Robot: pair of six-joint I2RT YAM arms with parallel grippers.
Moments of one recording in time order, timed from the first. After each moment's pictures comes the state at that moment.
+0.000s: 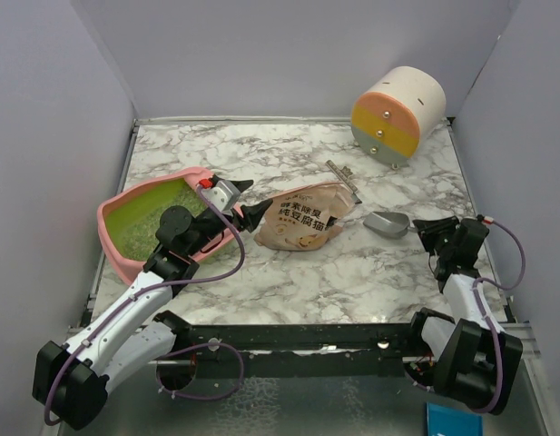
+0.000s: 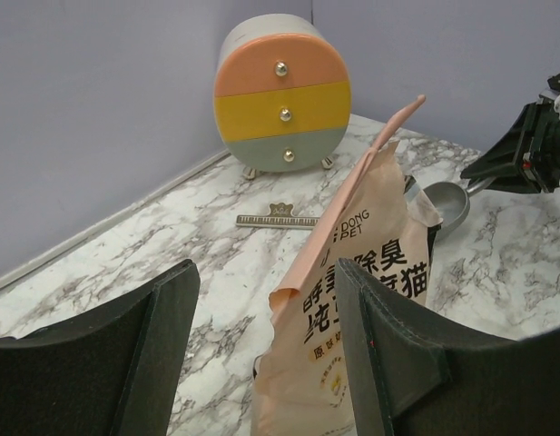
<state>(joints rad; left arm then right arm) -0.53 0.85 0.58 0.43 0.32 0.02 -0.37 0.95 0.29 0.17 -0.26 0.91</state>
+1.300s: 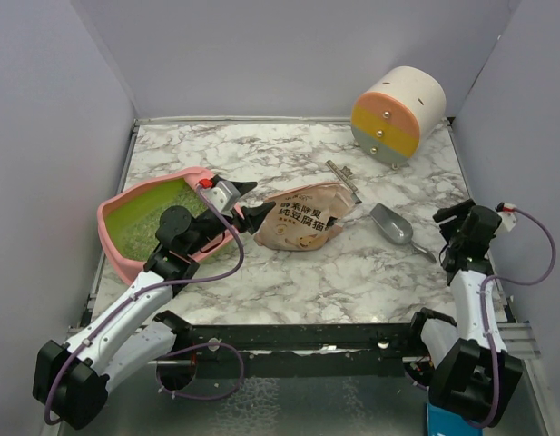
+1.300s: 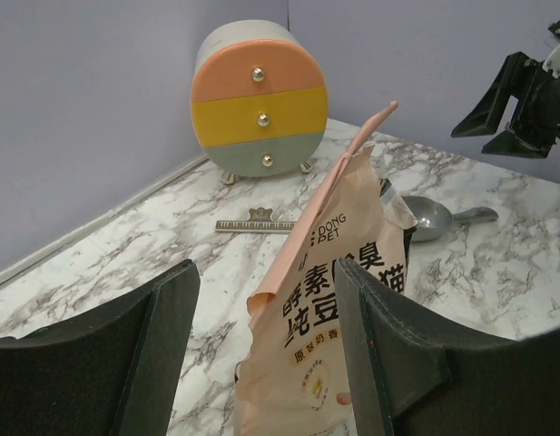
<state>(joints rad) -0.53 0.85 0.58 0.45 0.38 -0.02 -0.37 0.88 0.44 -0.05 0.11 0.70</state>
